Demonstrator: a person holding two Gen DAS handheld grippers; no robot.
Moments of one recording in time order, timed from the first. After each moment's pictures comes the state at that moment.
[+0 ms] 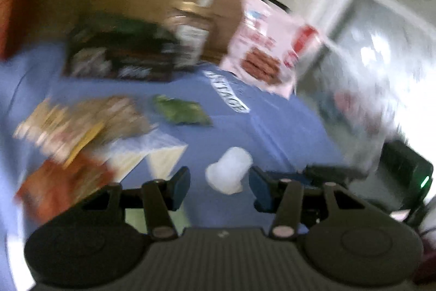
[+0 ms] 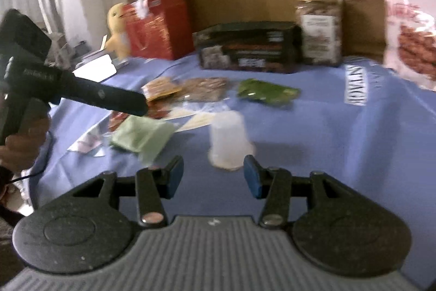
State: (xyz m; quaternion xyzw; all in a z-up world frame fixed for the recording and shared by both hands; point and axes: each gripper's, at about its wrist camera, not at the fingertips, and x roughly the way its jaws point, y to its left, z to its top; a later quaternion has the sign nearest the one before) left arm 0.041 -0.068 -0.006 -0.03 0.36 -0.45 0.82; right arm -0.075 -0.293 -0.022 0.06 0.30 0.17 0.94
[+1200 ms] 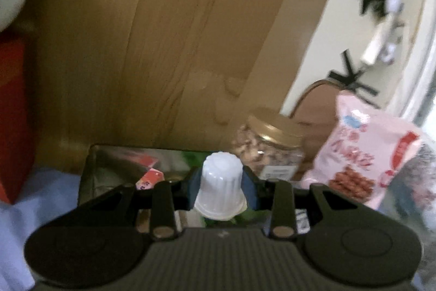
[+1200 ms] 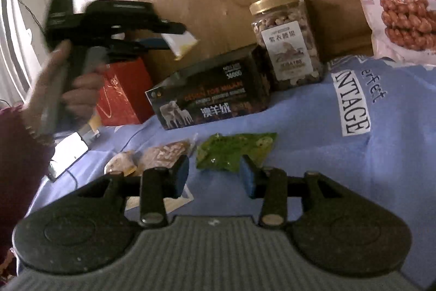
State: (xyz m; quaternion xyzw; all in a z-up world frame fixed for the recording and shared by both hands) left arm 0.255 -0.134 0.050 -0.07 0.30 -0.31 0.90; right arm 0.011 -0.319 -0.045 0.20 0.24 0.14 0.94
